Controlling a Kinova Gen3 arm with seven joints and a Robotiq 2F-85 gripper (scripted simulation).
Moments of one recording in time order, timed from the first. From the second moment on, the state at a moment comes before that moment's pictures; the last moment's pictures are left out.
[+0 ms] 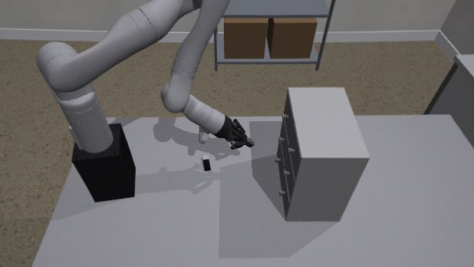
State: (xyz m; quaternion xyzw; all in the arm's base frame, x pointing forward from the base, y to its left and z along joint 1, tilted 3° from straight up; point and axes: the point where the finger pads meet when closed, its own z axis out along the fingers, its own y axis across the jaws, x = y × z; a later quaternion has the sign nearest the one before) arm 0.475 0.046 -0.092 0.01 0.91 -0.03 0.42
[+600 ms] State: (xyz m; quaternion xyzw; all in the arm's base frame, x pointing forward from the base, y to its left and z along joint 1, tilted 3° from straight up) arm 0.472 0.043 -0.103 0.01 0.90 -0.04 0.43
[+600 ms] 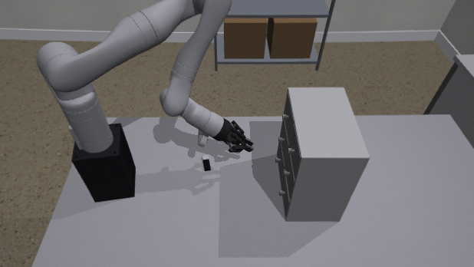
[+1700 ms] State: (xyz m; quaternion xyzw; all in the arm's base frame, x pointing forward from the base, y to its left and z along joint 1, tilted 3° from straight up) arm 0.492 0.042 -0.125 0.01 0.90 -0.04 0.42
